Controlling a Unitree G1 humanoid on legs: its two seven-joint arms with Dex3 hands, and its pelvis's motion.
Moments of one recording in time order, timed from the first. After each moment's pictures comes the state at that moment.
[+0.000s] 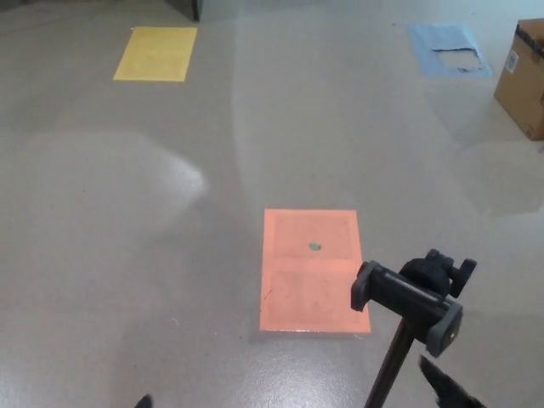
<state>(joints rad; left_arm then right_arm) 0.59 0.18 -0.15 0.11 0.08 -0.54 0.09 0.25 -0.41 0.27 0.26 -0.38 -0.34 -0.15</state>
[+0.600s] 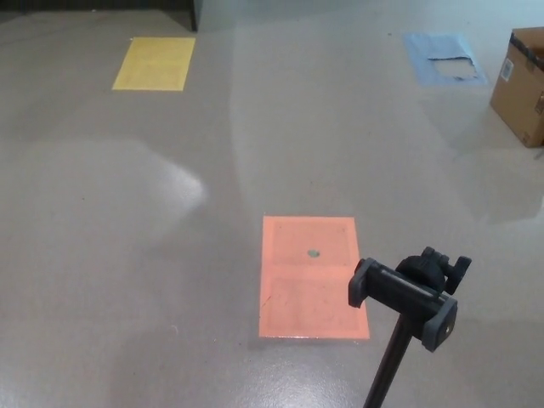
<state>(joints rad) 0.77 0.21 -0.04 0.17 0.04 -0.74 0.05 0.79 -0.56 0.12 0.03 -0.29 -0.56 -0.10</state>
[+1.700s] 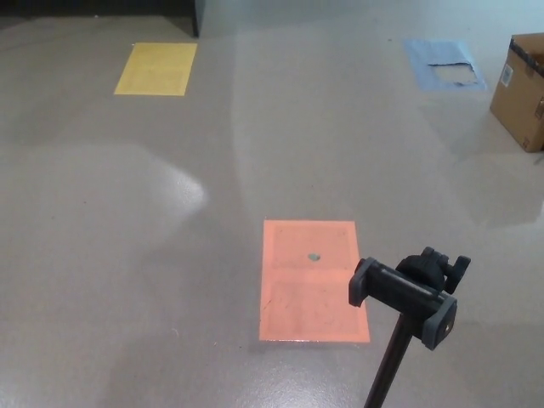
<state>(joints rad) 0.78 0.26 0.06 0.30 -0.10 -0.96 -0.10 0.87 -0.43 -0.03 0.26 -0.39 -0.88 -0.25</state>
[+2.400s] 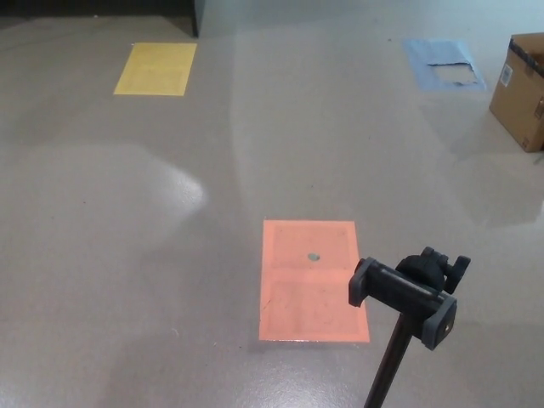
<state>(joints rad) 0.77 0.25 0.08 0.33 -0.11 -0.98 -0.14 0.88 -0.41 -0.04 0.24 -0.47 -0.89 -0.28</state>
